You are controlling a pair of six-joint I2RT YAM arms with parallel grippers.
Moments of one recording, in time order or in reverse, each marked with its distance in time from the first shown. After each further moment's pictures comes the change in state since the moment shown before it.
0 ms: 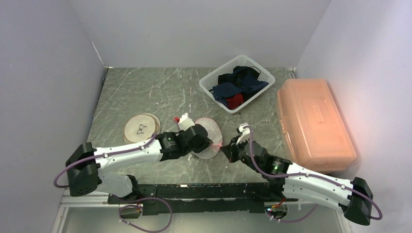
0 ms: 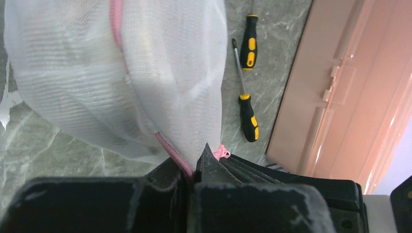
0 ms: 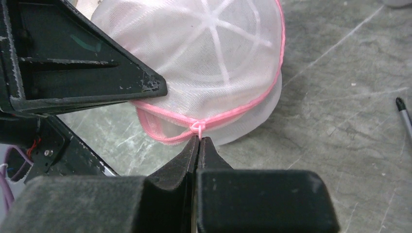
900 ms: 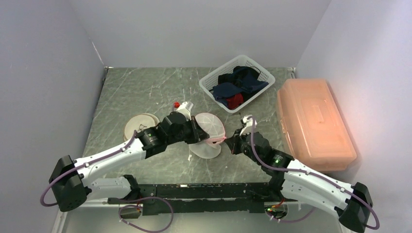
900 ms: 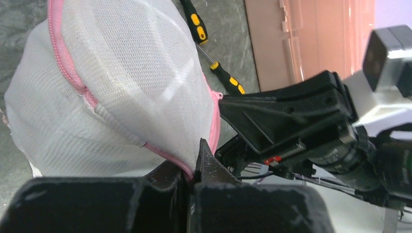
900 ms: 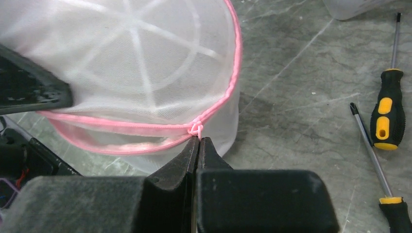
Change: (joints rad) left arm 0.197 -0.191 -0.101 0.215 0.394 0.568; right arm -0.148 0.035 0.112 -0.098 -0.045 -0.023
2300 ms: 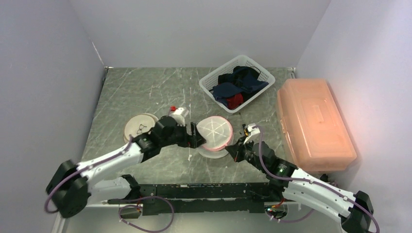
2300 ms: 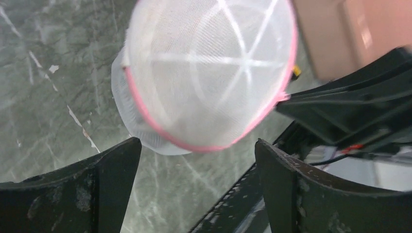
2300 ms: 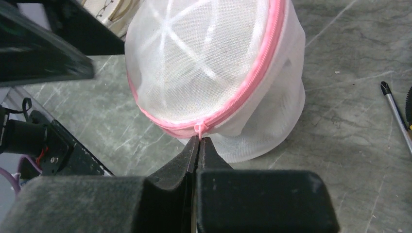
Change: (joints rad) left arm 0.145 0.033 -0.185 0.156 0.187 0.351; right arm 0.009 -0.178 -0.179 0.062 -0.069 0.042
